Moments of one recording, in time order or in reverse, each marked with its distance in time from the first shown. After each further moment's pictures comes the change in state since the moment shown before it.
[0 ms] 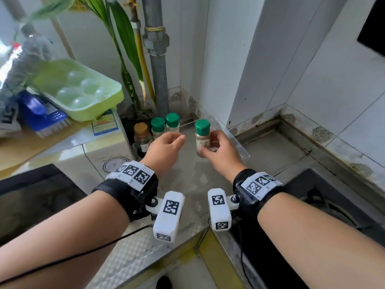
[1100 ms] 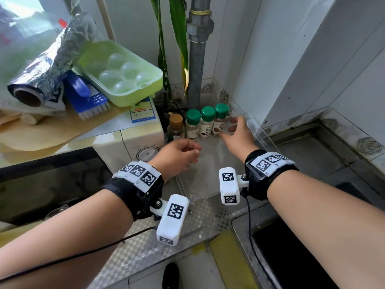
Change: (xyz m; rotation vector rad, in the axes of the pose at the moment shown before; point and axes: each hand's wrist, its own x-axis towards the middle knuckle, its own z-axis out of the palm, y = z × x) left_hand 0.000 -0.048 -0.042 -0.121 -0.202 -0.123; right_hand 0.061 -0.010 0.051 -0.192 0.003 0.081
